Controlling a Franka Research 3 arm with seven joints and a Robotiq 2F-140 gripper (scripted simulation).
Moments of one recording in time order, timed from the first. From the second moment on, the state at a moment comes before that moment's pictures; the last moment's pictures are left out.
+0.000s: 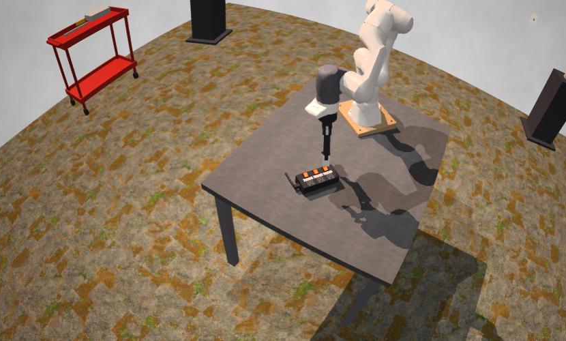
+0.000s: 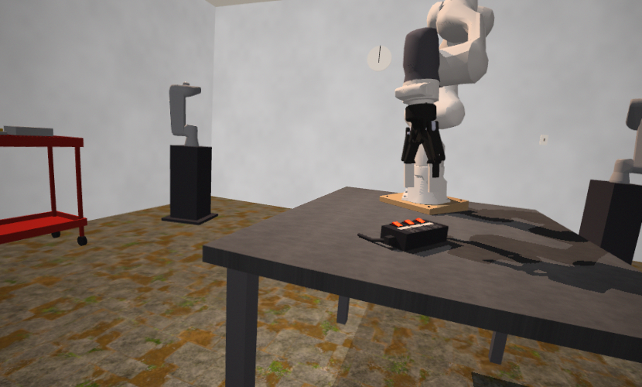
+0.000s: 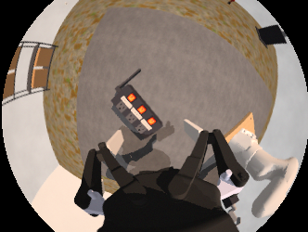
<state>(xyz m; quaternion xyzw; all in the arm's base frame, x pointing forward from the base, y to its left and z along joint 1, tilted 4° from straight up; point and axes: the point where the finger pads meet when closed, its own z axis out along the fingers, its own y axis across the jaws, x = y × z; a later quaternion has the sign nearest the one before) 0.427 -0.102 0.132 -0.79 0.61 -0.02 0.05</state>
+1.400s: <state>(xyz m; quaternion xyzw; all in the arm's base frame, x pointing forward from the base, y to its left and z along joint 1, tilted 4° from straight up) 0.428 -0.102 0.130 -0.30 0.95 -0.06 0.10</state>
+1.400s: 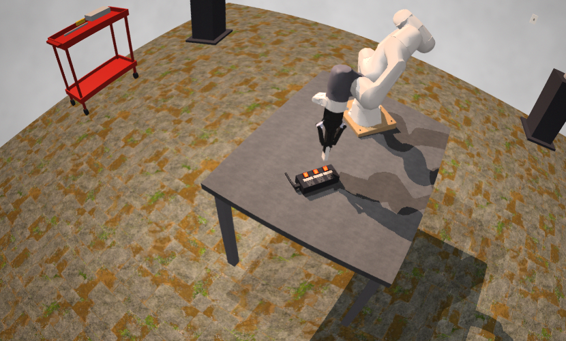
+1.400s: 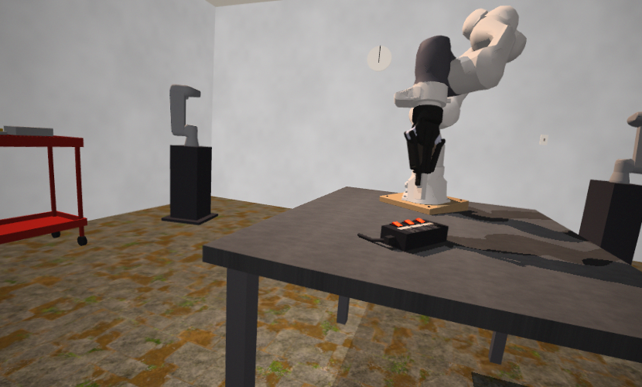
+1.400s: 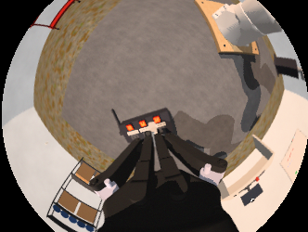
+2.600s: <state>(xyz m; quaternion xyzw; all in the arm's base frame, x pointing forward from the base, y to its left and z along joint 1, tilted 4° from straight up) 0.430 -0.105 0.111 0.16 0.98 -0.04 0.07</state>
